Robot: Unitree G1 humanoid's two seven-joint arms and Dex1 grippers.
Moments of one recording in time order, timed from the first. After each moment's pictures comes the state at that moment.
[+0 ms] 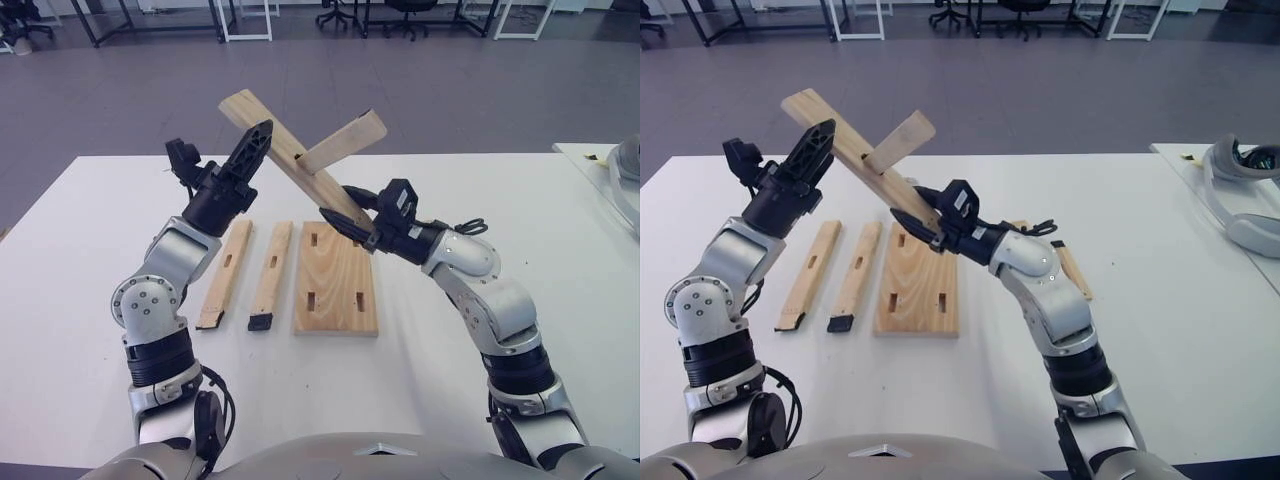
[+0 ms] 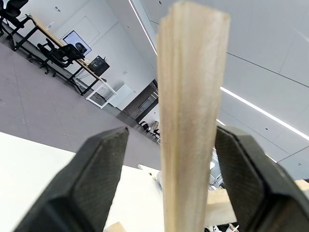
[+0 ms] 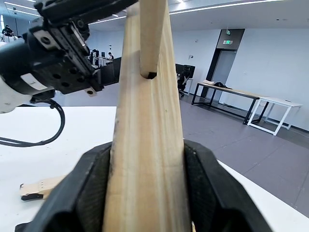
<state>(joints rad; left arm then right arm) -0.36 0.17 0.37 -0.27 -1.36 0.76 -0.12 -0.32 -0.28 0.21 -0.37 0.31 0.45 0.61</state>
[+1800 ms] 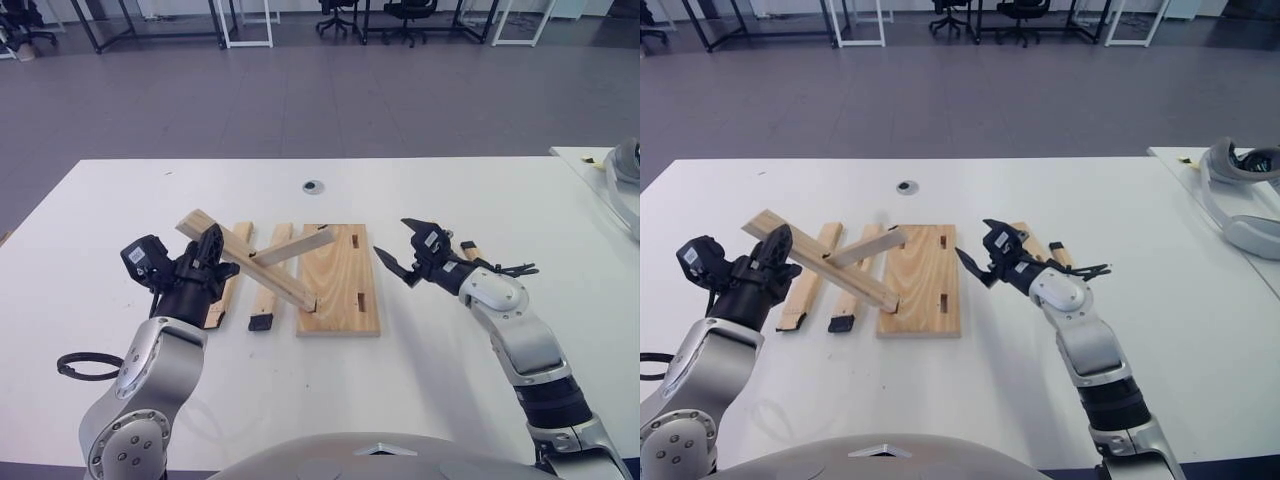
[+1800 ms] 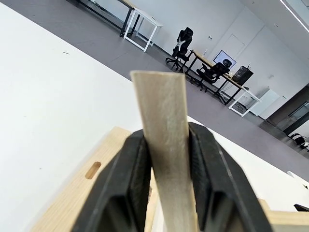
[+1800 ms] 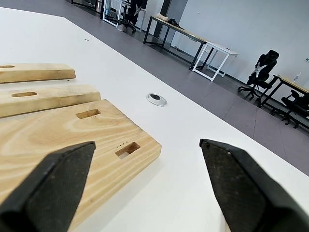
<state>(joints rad) 0.23 0.22 0.18 -0.93 -1.05 0.63 0.56 -0.11 -0.42 0.15 -0.24 0.07 0.32 0.50</state>
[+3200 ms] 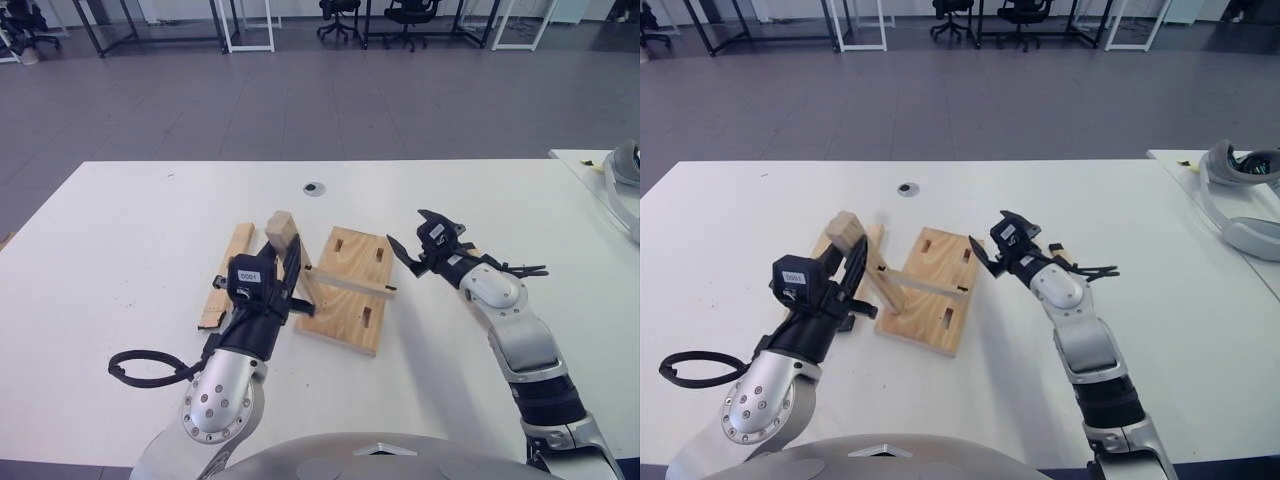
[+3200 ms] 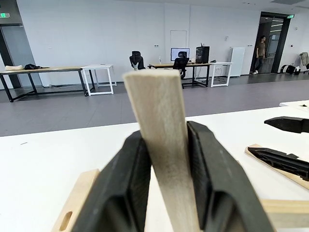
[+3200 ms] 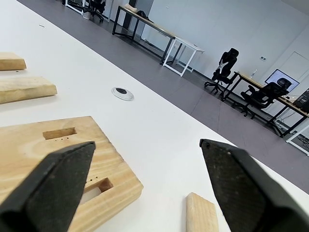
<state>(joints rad) 0.28 0.30 -0.44 -1.04 -0.19 0.61 0.33 -0.12 -0.38 0.13 -0.24 -0.04 0.35 0.39</state>
